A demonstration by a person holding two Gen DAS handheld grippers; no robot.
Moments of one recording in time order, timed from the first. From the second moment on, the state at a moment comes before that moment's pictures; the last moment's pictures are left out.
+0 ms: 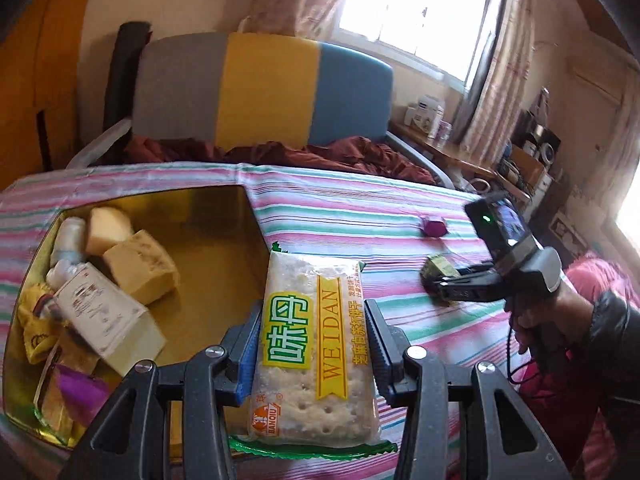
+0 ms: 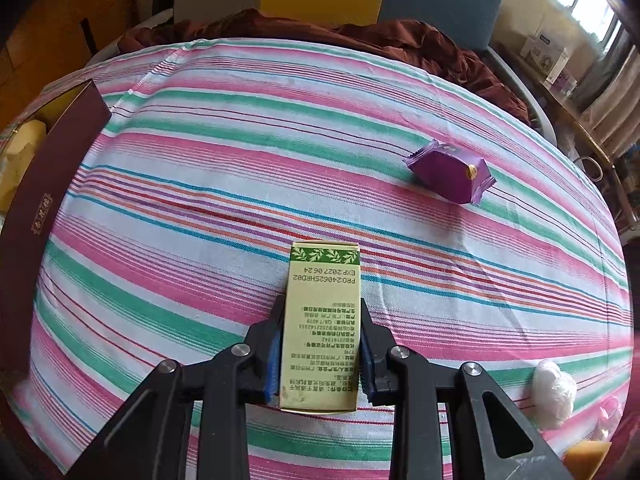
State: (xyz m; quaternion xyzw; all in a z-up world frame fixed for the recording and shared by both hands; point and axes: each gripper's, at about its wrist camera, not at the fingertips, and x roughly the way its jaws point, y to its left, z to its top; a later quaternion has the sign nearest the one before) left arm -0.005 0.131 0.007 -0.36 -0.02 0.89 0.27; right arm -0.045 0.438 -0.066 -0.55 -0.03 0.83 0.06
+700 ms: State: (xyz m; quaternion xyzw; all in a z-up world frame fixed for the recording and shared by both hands) left arm -0.127 0.082 0.004 -0.42 -0.15 0.88 0.18; right arm -0.044 0.433 -0.064 -0.55 -0.05 0.83 0.06
